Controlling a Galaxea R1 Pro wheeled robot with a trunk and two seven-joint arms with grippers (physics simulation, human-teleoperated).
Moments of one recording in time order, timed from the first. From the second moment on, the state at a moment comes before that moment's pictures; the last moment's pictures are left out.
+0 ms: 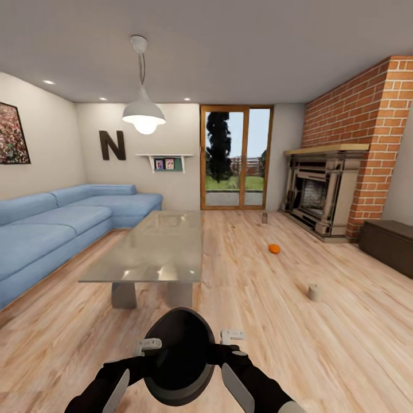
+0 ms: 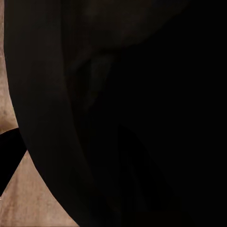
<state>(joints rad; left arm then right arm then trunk) -0.38 0.01 -0.06 -0.71 0.18 0.44 -0.11 -0.50 0.17 0.57 -0.61 -0.61 0.24 -0.32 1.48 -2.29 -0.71</state>
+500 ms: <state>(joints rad) -0.38 0.01 -0.06 -0.72 0.17 0.43 -0.11 -0.50 0.17 0.57 -0.62 -0.61 0.24 -0.32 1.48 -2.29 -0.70</state>
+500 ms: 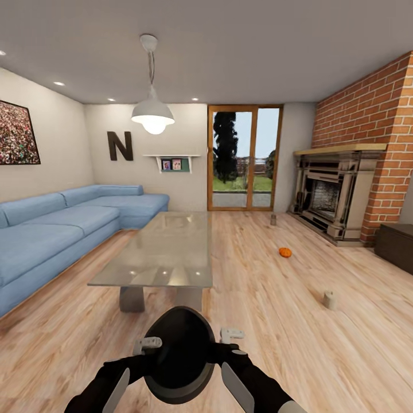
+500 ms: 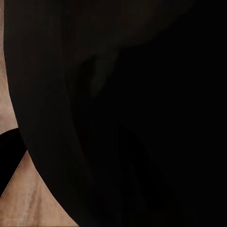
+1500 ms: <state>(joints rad) -0.38 0.01 -0.06 -0.71 0.18 0.43 -0.11 -0.50 0.17 0.57 -0.62 -0.61 0.24 -0.32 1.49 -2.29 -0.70</state>
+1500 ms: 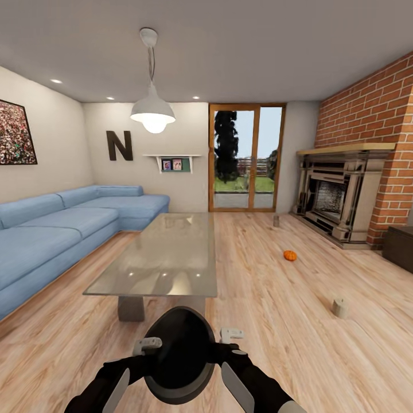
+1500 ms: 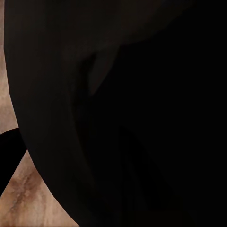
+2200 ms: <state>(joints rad) -0.38 0.01 -0.05 -0.71 0.18 0.43 -0.11 -0.50 0.17 0.57 -0.62 -0.61 0.24 -0.32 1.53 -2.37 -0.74</state>
